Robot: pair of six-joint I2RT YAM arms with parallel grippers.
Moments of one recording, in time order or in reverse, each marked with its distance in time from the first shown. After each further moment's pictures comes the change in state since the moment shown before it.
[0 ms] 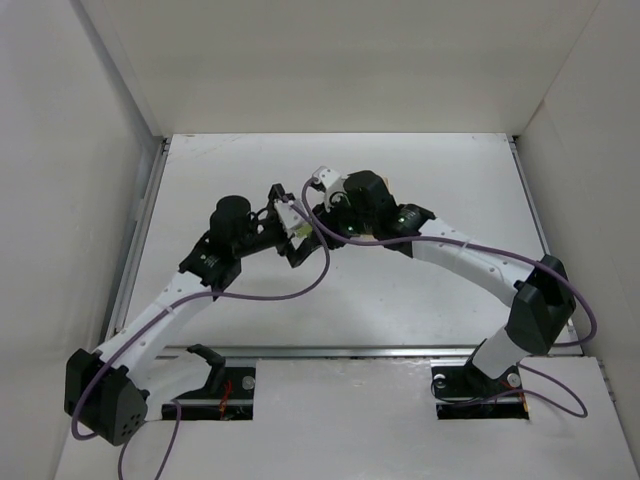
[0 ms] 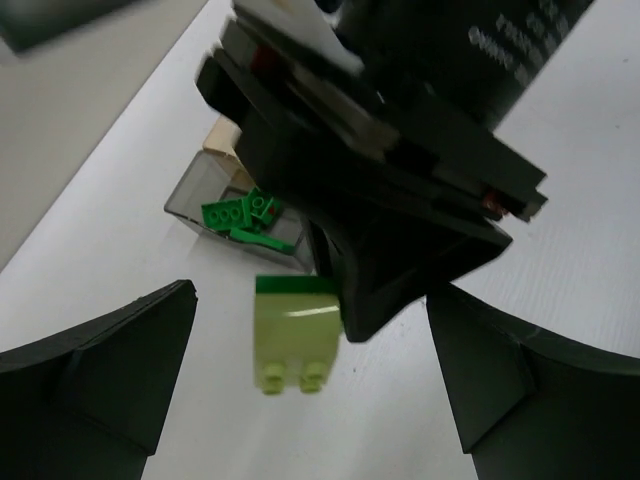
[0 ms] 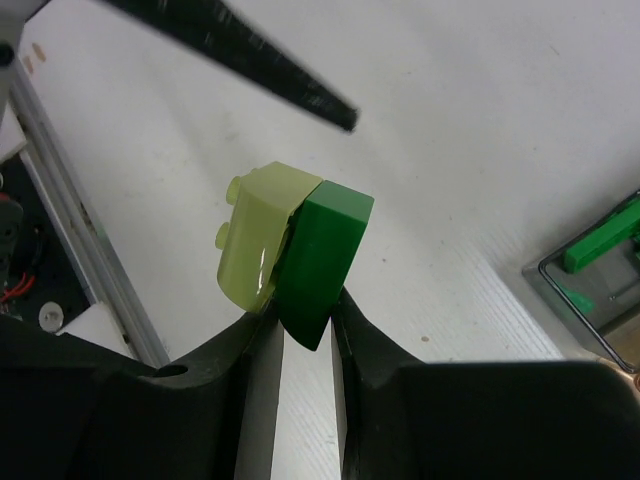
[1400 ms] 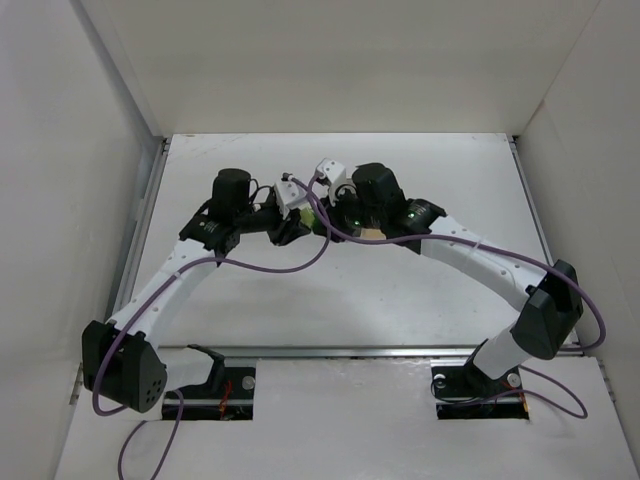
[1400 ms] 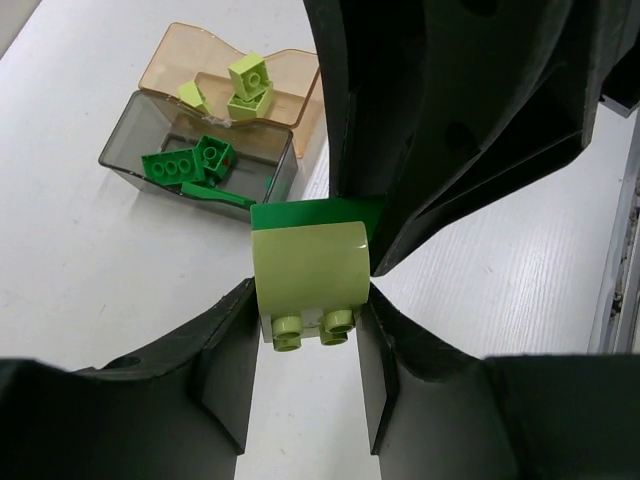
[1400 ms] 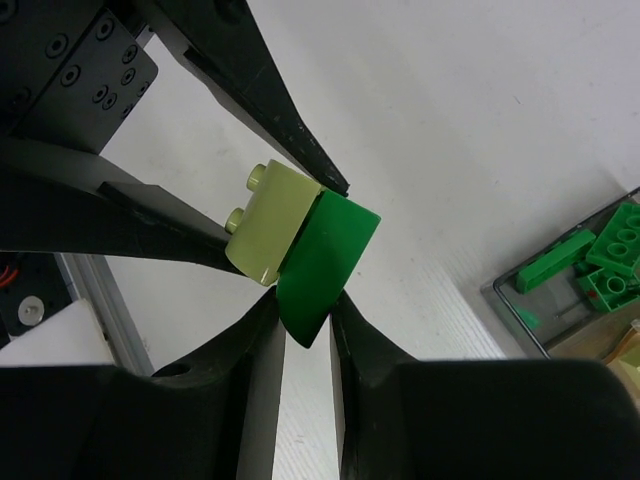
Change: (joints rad) left arm 0.131 0.203 0.240 -0.299 0.209 0.070; right arm -0.020 -0.038 0.034 -0.039 -0.035 -0.112
